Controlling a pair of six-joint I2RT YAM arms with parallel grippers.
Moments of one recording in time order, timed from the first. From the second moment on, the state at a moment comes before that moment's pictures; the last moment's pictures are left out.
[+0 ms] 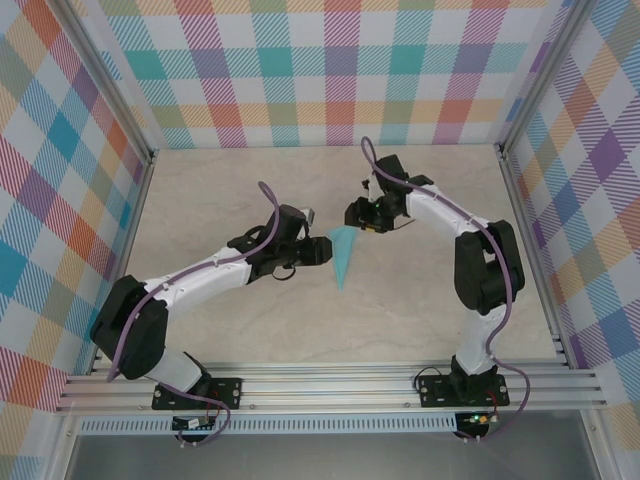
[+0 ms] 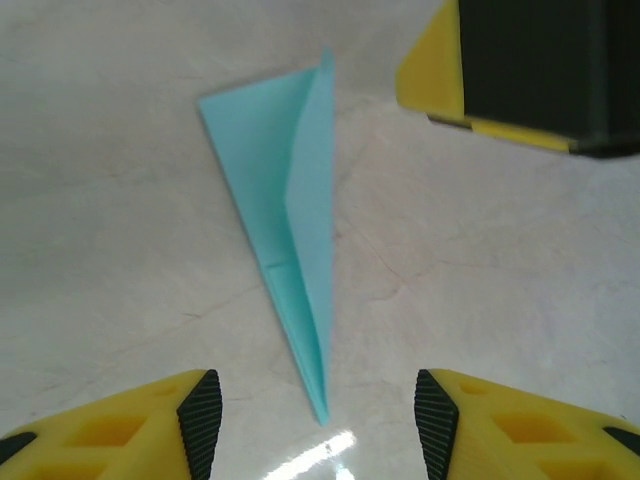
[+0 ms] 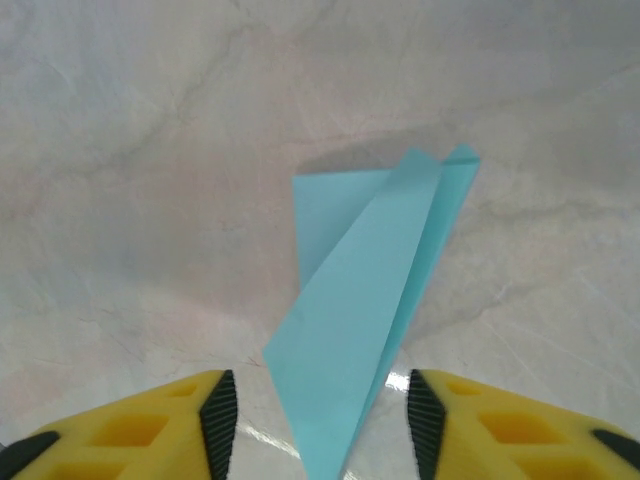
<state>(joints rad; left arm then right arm) -0.68 1.50 1.00 -0.28 0.05 -0.63 0.43 1.91 1.48 -0.71 -0.38 0.45</state>
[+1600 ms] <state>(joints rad) -0.68 1.33 0.95 -0.43 -0.36 -0.63 0.44 1.79 1.17 -0.67 -0.31 0.41</state>
